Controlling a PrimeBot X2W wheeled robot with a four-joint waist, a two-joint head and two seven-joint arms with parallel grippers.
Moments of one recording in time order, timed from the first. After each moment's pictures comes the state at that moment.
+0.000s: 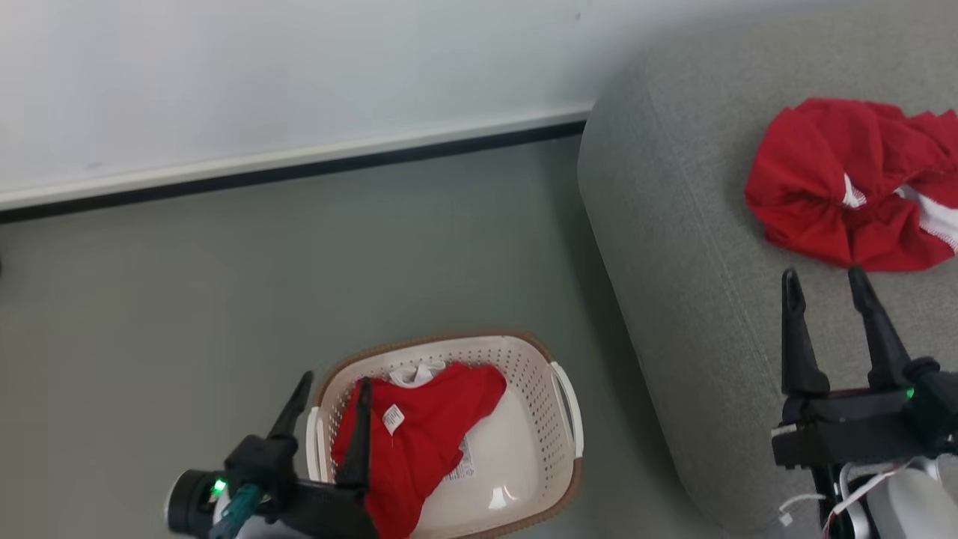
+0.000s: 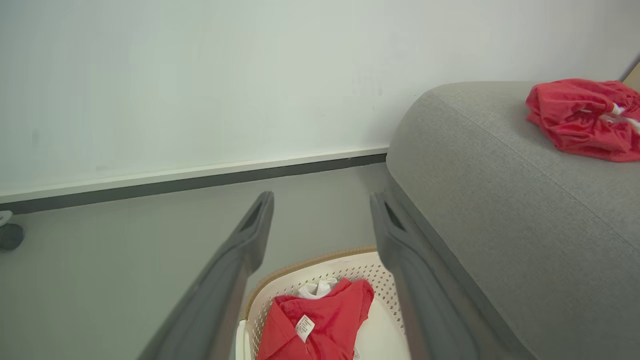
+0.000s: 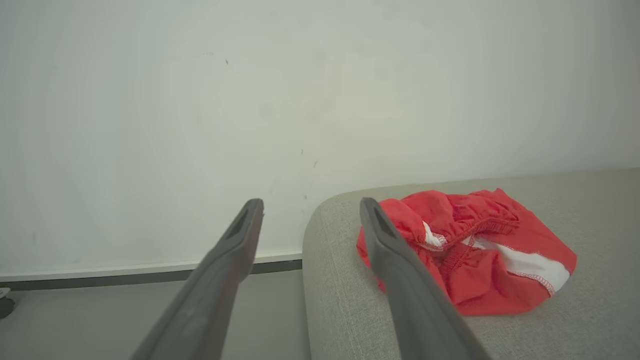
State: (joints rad) left arm -0.13 0.14 -0.34 0.23 -0.34 0.09 -0.20; right arm -0.17 -0.25 0.17 0.02 0.31 -0.09 -0.26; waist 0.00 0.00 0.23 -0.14
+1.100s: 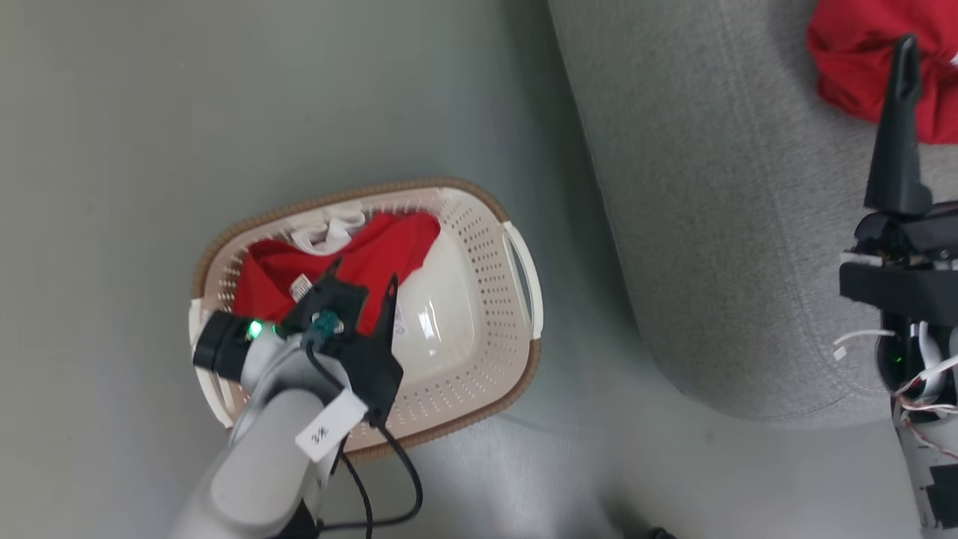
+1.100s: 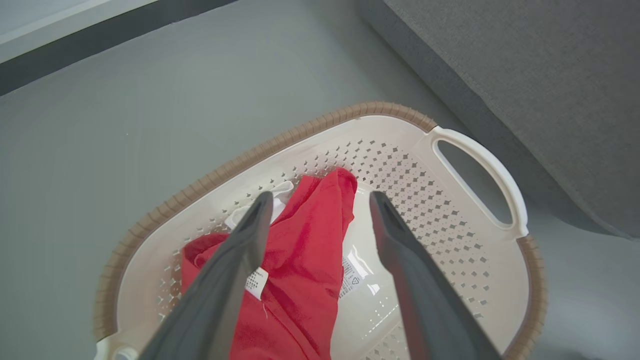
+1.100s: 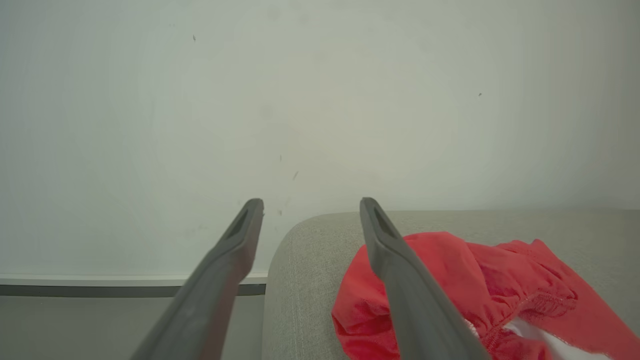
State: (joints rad) left arm -0.59 0.09 -0.46 0.66 -0.19 0.07 -0.04; right arm -0.49 -0.27 0.11 -0.10 0.31 -0.03 -0.26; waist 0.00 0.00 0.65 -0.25
